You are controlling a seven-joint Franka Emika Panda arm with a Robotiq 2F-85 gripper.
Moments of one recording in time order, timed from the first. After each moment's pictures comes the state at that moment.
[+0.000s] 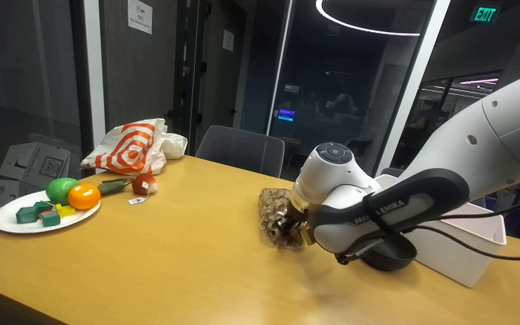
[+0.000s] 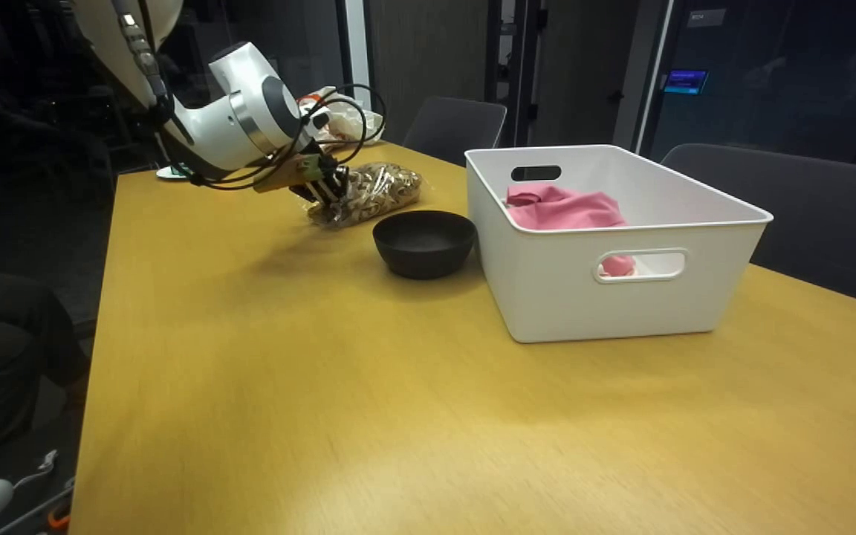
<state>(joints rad) 0.61 0.63 -0.19 -1.74 -0.46 2.81 0.35</state>
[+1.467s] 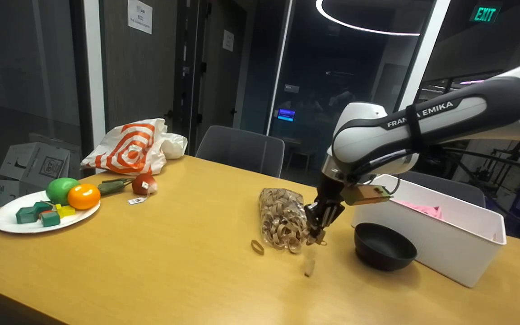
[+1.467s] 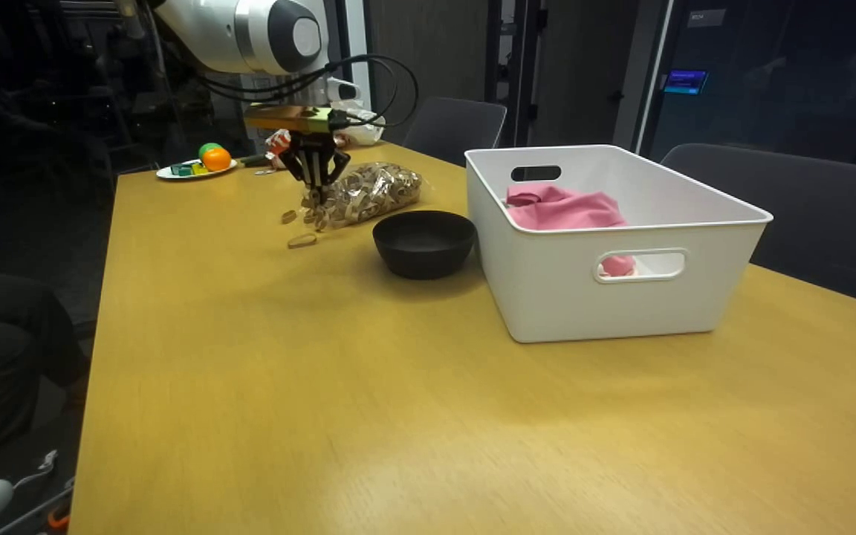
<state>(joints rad) 0.24 0.44 0.17 -1.73 -0.06 2.24 -0.03</state>
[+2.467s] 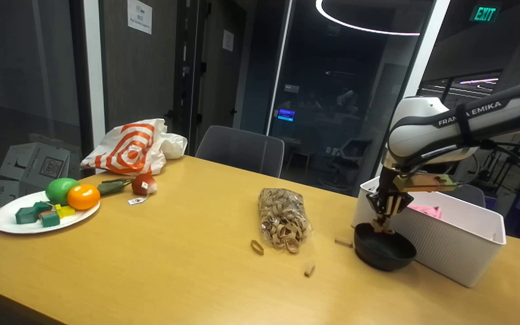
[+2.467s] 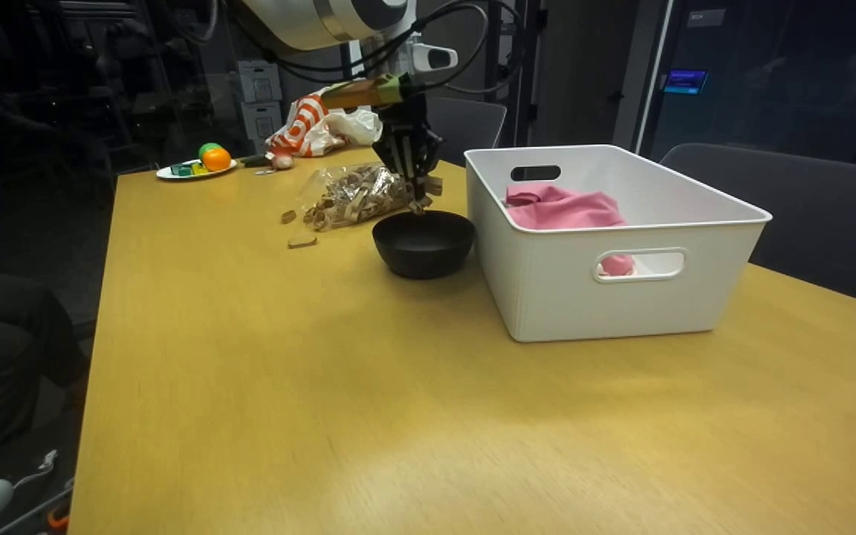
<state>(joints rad) 0.14 0.35 -0.01 -1.76 -0.19 2.16 0.18</state>
